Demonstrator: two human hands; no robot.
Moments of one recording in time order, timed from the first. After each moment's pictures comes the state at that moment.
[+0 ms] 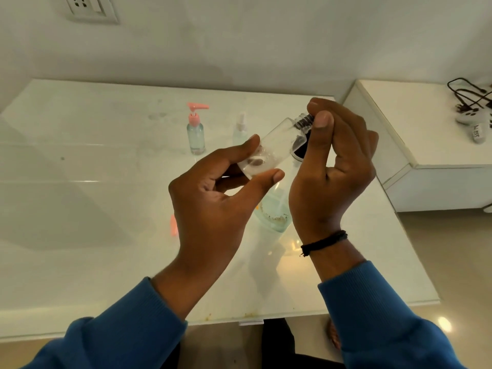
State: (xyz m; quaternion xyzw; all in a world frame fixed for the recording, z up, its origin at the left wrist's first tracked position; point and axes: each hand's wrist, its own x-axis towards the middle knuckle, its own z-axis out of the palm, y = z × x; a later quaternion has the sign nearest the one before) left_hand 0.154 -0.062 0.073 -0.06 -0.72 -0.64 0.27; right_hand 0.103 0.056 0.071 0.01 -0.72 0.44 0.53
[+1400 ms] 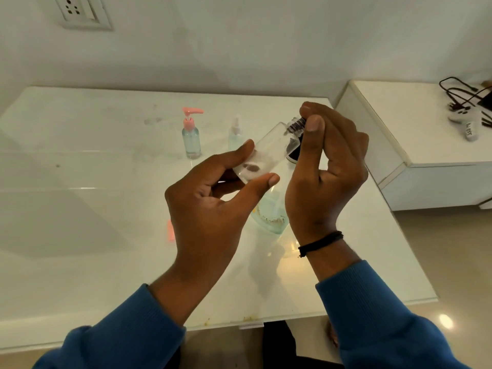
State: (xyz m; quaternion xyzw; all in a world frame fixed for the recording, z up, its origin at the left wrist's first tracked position) left_hand 0.153 -0.061 0.071 -0.06 -0.72 -0.64 0.26; right_hand 0.102 0.058 0.068 0.02 -0.72 0.44 0.54
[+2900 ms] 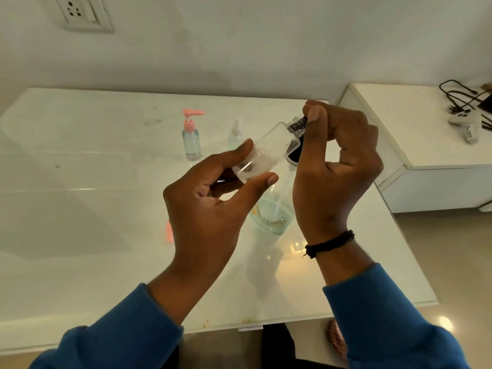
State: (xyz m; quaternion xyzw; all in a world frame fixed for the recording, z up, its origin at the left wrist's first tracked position) left_hand 0.153 -0.061 0.072 -0.06 -0.72 -0.64 0.26; right_hand 0.101 0.065 0.082 0.04 -0.71 0.44 0.54
